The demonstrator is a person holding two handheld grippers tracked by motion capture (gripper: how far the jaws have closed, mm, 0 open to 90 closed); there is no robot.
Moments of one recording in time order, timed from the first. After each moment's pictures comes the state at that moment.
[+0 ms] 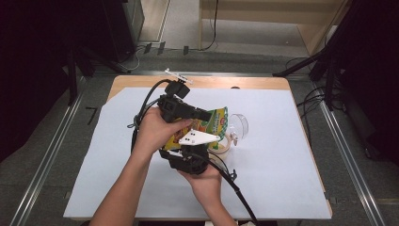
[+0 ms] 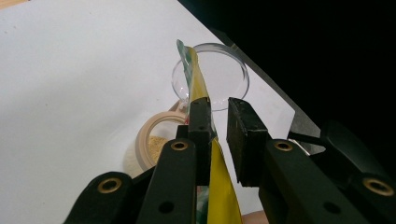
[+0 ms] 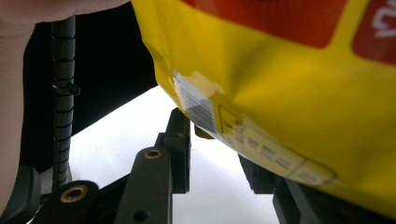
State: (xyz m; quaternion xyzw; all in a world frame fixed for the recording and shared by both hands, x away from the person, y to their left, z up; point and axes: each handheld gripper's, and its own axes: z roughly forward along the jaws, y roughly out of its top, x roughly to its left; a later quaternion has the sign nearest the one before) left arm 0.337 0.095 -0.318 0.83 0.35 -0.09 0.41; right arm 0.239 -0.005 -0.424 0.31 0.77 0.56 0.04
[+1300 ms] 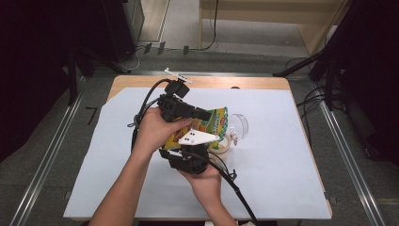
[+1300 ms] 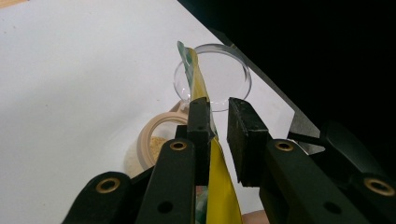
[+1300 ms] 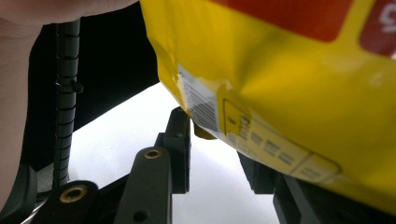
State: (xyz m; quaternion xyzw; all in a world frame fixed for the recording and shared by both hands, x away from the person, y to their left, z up) left arm 0.340 0.097 -0.319 0.83 0.35 -0.09 0.41; right arm 0.240 -0.005 -0.423 0.31 0.77 0.55 0.04
